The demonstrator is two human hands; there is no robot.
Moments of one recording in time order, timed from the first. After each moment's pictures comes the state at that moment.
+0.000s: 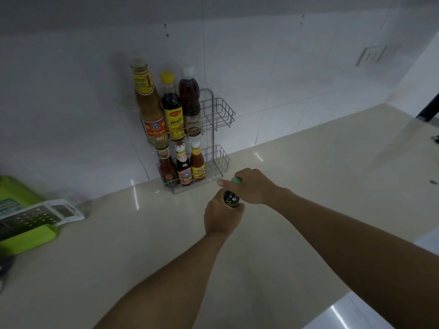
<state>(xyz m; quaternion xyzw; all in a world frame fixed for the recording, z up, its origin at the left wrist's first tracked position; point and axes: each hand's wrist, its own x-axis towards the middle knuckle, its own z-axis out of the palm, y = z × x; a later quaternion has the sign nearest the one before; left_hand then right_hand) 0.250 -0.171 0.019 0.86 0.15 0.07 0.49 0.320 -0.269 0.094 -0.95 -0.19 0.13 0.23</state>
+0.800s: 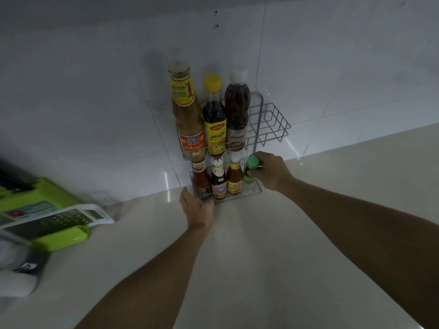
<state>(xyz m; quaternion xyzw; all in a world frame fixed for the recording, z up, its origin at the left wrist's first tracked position) 0.325 -0.026 -0.013 0.72 0.37 0.09 0.58 0.466 -0.194 0.043 -0.91 -0.17 0.08 0.36</state>
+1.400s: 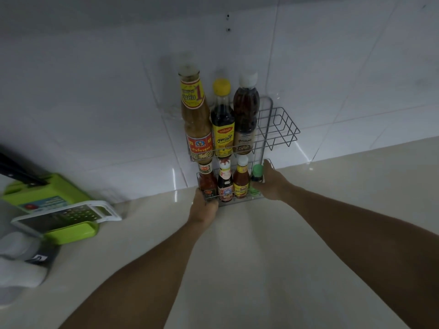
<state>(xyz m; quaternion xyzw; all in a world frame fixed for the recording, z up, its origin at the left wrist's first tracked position) 0.339 0.005 -0.041 0.76 0.31 -0.03 0.57 0.460 -0.182 0.032 -0.91 -0.14 0.21 0.33</state>
